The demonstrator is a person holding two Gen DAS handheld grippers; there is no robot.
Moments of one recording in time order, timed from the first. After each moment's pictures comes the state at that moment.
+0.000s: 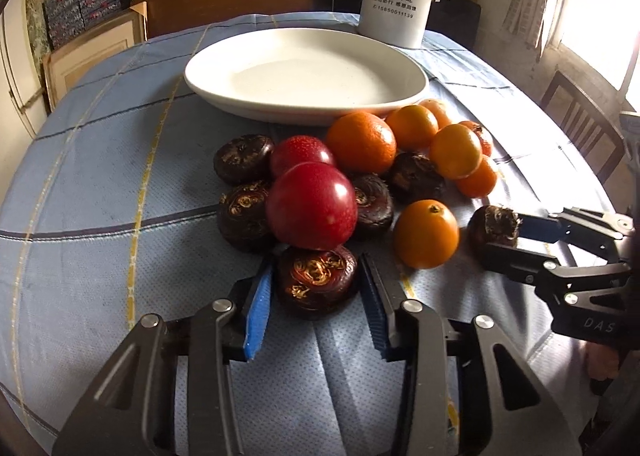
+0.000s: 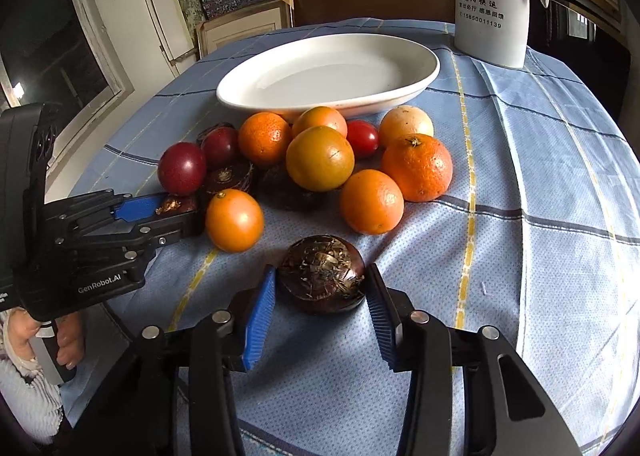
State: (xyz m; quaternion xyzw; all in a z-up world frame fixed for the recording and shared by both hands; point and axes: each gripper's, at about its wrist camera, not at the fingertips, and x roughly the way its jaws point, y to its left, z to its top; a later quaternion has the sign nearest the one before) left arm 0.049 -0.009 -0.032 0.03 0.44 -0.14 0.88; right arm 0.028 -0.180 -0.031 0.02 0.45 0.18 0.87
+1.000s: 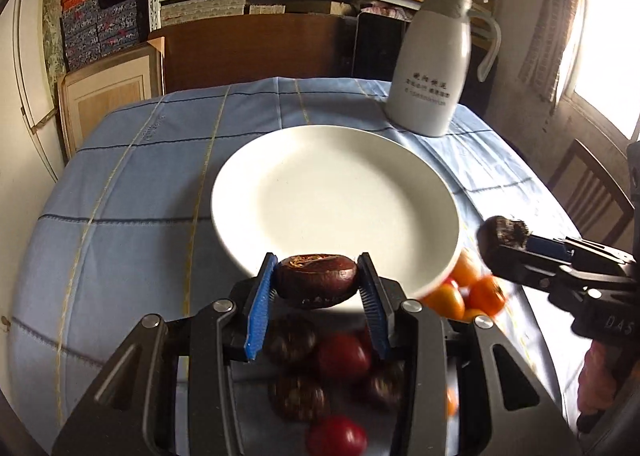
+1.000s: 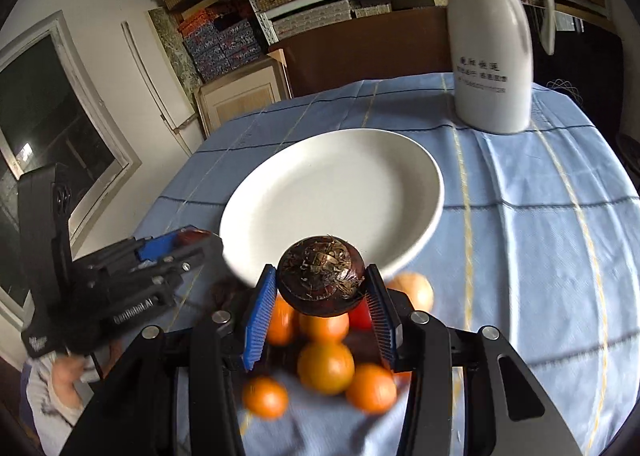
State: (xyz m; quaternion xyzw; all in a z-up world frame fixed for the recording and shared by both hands) left arm 0.149 -0.003 0.041 0.01 0.39 -0.11 0.91; right arm 0.130 -0.179 0.042 0.10 0.40 0.18 0.89
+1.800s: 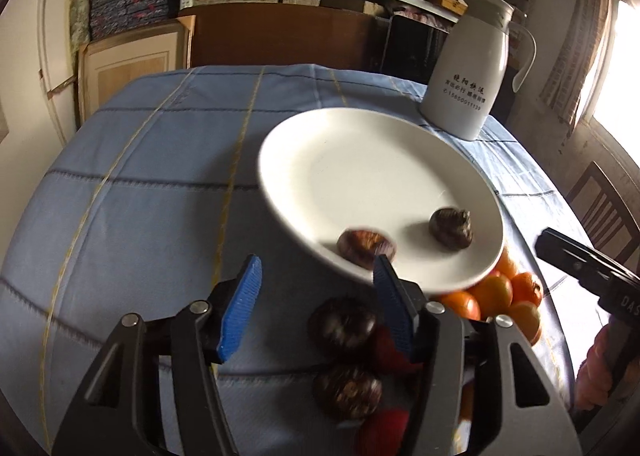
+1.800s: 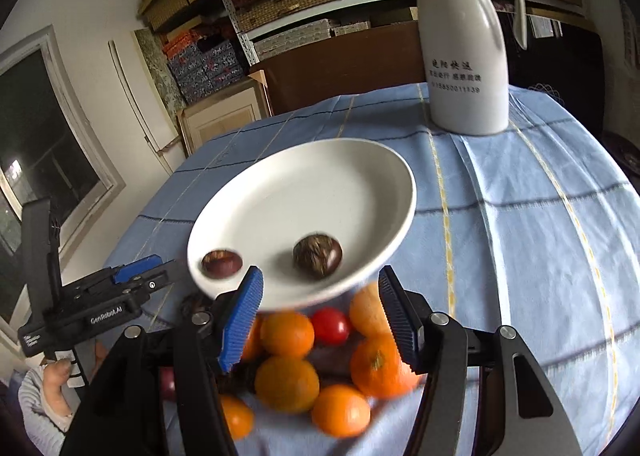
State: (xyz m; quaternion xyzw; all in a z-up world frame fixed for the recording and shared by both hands) left arm 0.128 0.046 0.007 -0.04 0.39 -0.08 0.92; right arm 0.107 -0.201 0.019 0.12 0.36 0.15 0.91
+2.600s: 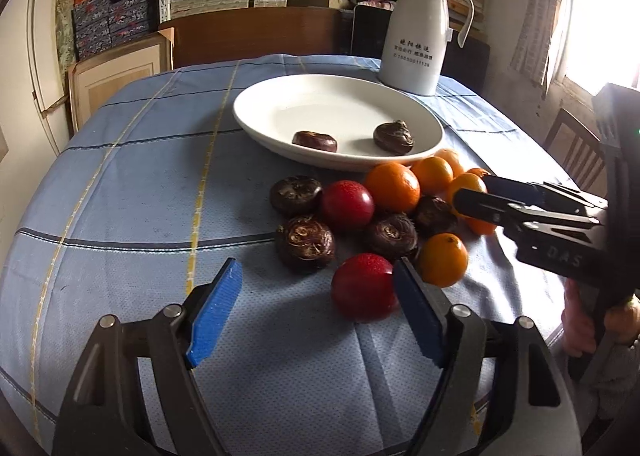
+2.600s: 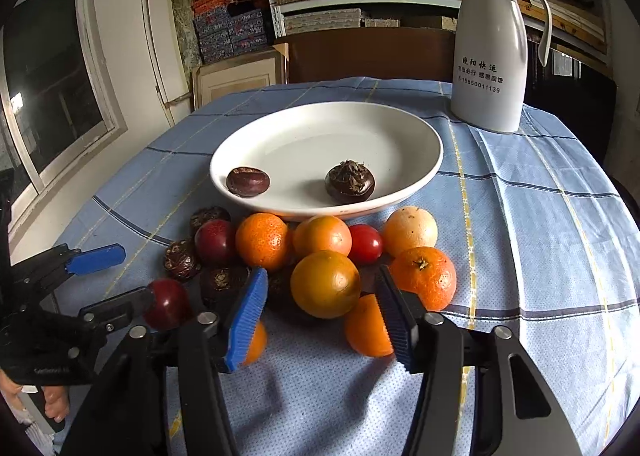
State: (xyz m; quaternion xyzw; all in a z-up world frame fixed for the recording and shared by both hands) left arm 0.028 0.022 -0.011 0.01 0.38 -0.12 0.92; right arm 0.061 -0.154 -0.005 0.01 0.37 0.15 0.92
